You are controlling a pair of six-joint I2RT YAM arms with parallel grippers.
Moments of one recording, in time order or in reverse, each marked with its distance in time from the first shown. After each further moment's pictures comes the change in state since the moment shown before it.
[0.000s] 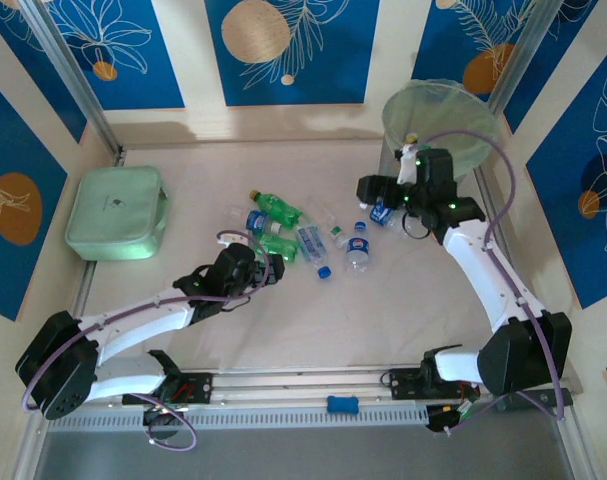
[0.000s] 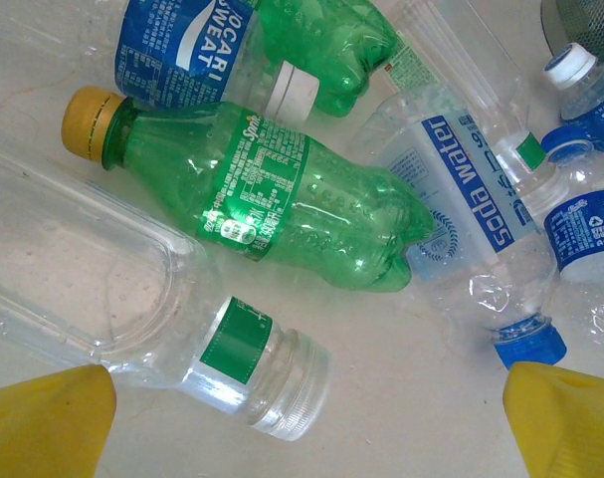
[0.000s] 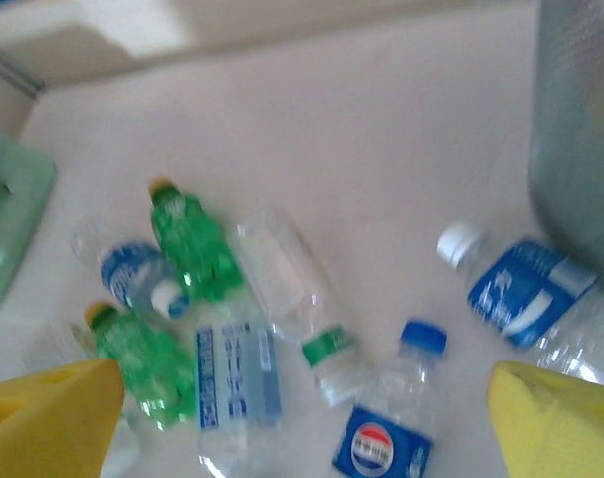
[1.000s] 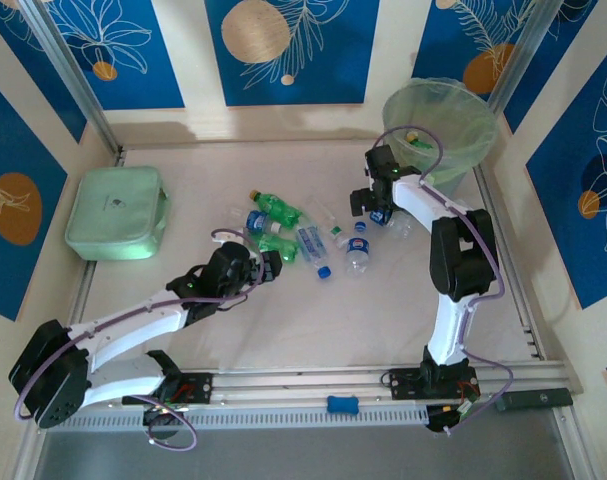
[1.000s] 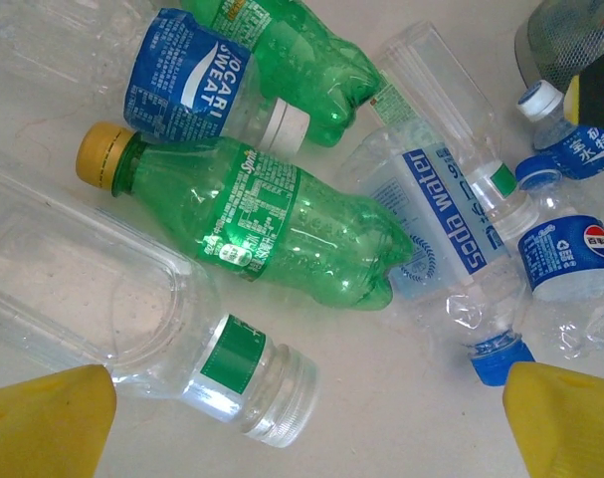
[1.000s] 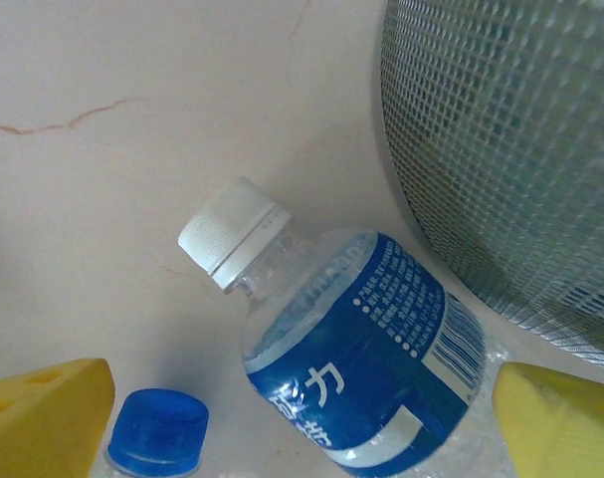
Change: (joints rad) left arm 0.009 -0.057 0.000 -0.009 -0.003 0.001; right arm 0.028 0.631 0.335 -0.164 0.404 -0.192
